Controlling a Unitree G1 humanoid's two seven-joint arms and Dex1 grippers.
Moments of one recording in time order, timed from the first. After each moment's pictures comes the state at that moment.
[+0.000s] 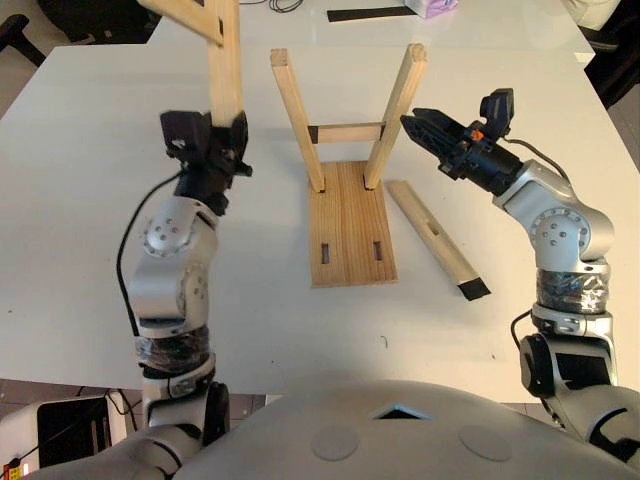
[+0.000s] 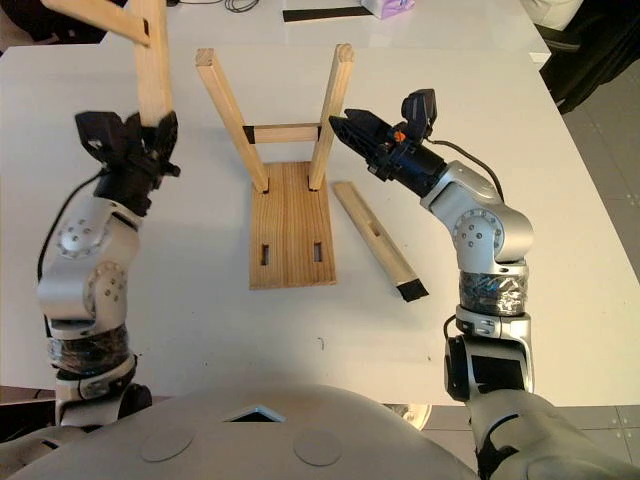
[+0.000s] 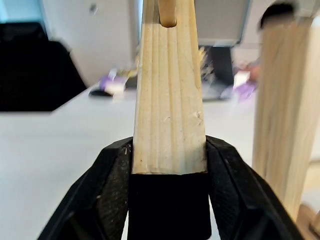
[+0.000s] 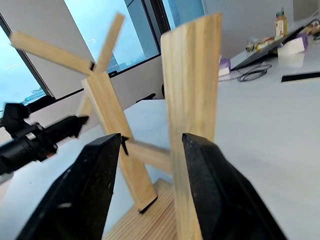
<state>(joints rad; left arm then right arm) -0.14 0.24 0.20 -0.45 -0.31 0.52 -0.15 -0.38 -0.35 -0.12 -0.05 0.72 0.63 0.68</state>
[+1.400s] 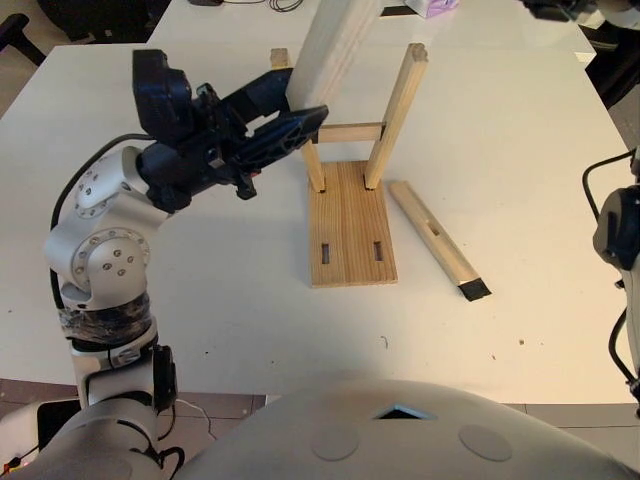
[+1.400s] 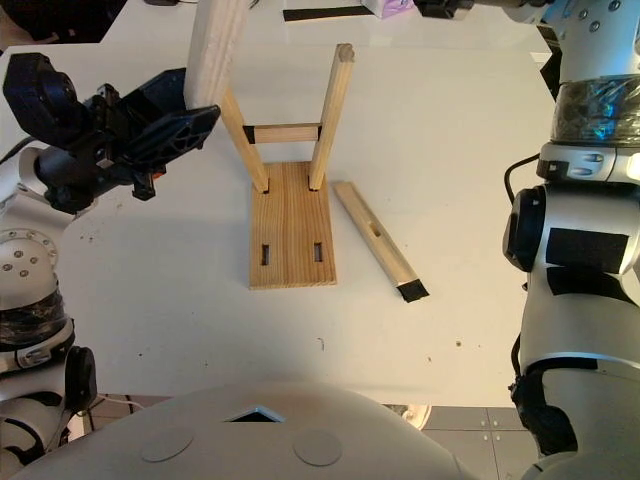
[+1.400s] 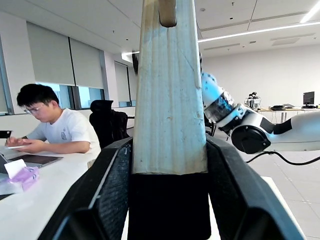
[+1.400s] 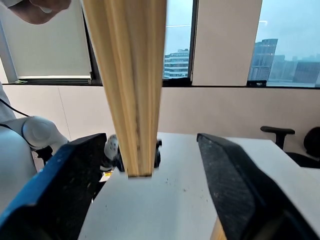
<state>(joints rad) -0.28 0.51 0.21 -0.48 -0.98 0.55 -0.88 -1.19 -0.63 -0.04 0.39 0.78 0.84 1.49</state>
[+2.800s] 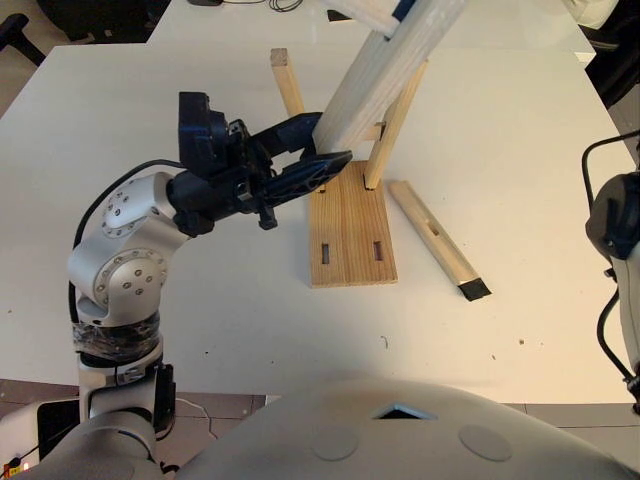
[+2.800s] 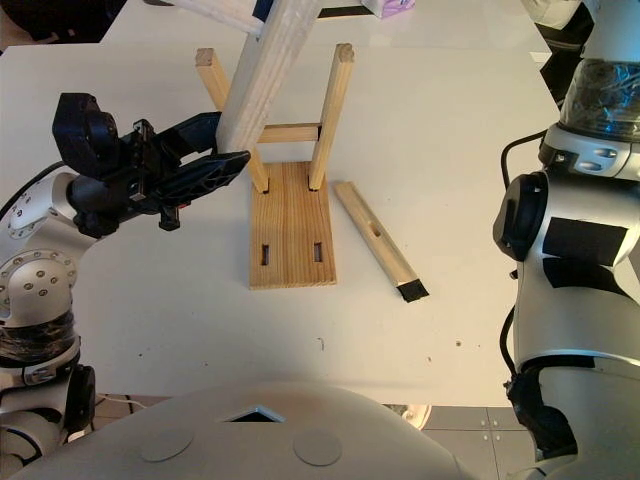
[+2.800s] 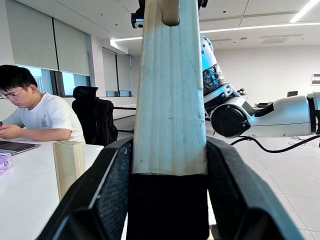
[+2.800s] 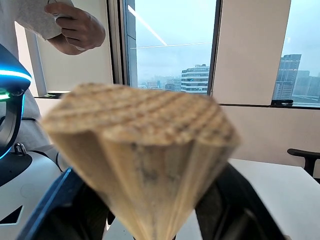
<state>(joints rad) -0.21 0.50 0.14 -0.53 -0.98 0.54 -0.87 -1.22 -0.59 -0.12 0.25 0.90 1.03 1.40</state>
